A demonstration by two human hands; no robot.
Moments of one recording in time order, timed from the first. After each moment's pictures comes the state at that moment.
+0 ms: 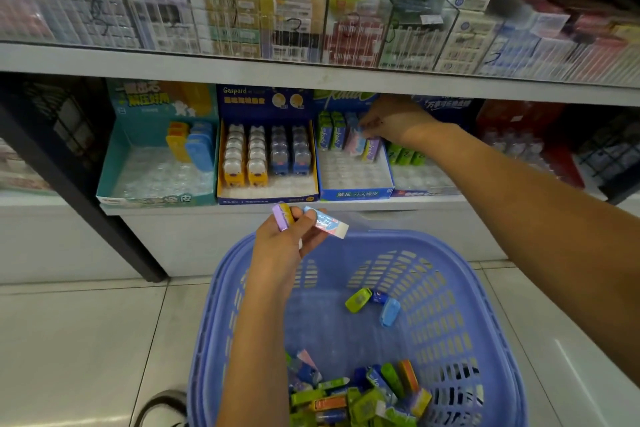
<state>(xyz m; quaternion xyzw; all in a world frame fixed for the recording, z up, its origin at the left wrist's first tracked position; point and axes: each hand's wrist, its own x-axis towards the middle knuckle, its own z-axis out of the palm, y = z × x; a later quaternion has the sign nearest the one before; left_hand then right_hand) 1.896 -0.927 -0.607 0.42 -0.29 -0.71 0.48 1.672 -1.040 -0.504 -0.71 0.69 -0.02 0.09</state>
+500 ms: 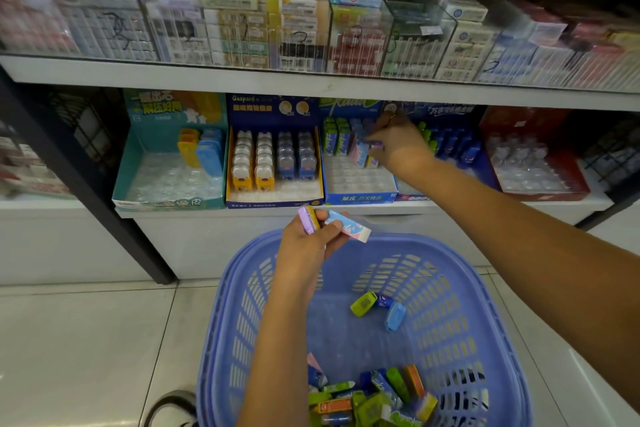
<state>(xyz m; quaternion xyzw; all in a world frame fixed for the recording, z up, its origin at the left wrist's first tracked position) 1.879 -0.915 -0.593 0.42 -0.32 -0.72 0.45 1.675 -1.017 -0.543 -0.70 0.71 -0.08 -0.01</state>
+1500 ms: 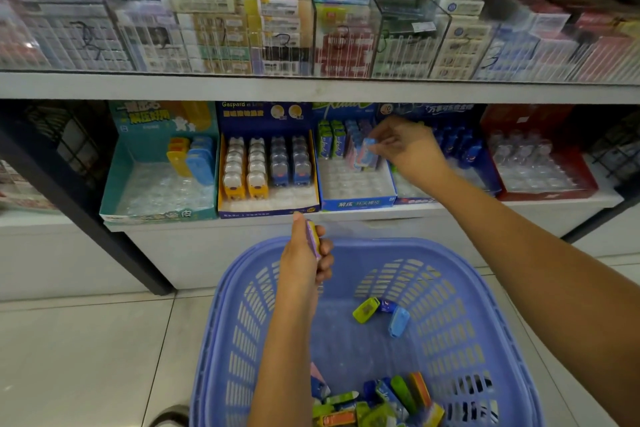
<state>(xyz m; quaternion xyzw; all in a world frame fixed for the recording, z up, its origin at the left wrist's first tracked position) 1.871 -0.923 -0.605 0.47 -0.24 -0.74 0.41 1.665 -1.002 -0.547 -0.62 0.68 -0.37 0.16</state>
